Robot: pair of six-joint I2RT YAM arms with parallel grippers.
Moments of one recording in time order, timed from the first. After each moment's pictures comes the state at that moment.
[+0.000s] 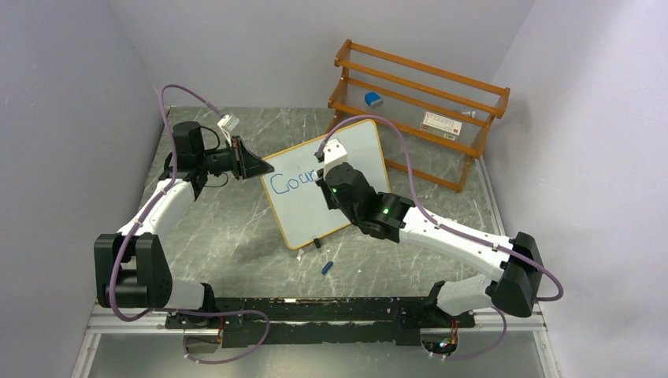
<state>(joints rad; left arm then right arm) -0.03 1.38 0.92 0.02 1.14 -0.25 1.02 1.33 1.12 -0.26 0.49 0.15</state>
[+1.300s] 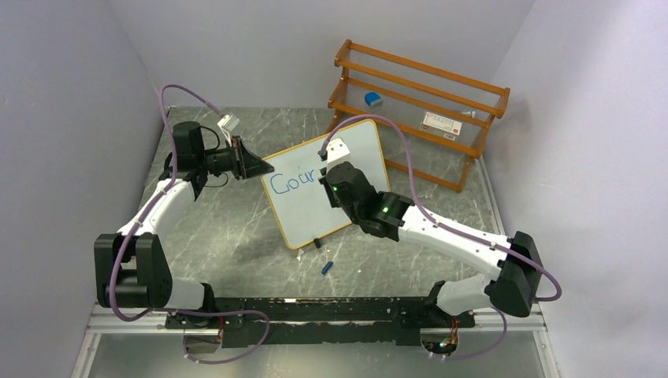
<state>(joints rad) -0.03 1.38 0.92 0.02 1.14 -0.25 1.00 1.34 1.10 -0.27 0.52 0.15</state>
